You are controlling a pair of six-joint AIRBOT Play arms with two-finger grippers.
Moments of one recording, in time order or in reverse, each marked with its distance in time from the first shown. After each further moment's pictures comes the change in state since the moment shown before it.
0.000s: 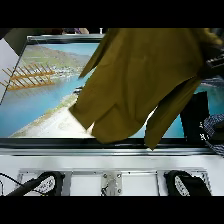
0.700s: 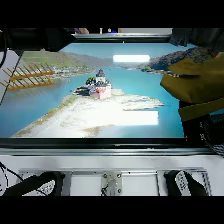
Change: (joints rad) left arm -0.353 -0.079 0.000 0.009 -0.021 0.012; right arm -0.554 -0.121 0.005 -0.205 0.386 0.090
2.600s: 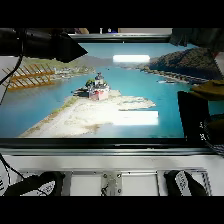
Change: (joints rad) left arm -0.053 -0.025 0.000 -0.001 -0.086 -0.001; right arm -0.038 -0.011 0.002 -0.013 0.362 -0.079
